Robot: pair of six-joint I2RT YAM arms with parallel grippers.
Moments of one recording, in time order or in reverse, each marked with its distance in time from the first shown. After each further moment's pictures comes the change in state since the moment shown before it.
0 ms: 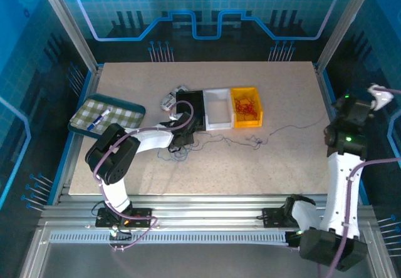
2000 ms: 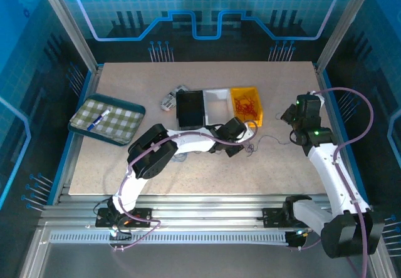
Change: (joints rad) left arm -0.309 0.333 0.452 0.034 0.200 0.827; right arm 0.336 0.105 -0.170 -0.032 -0.164 0.147
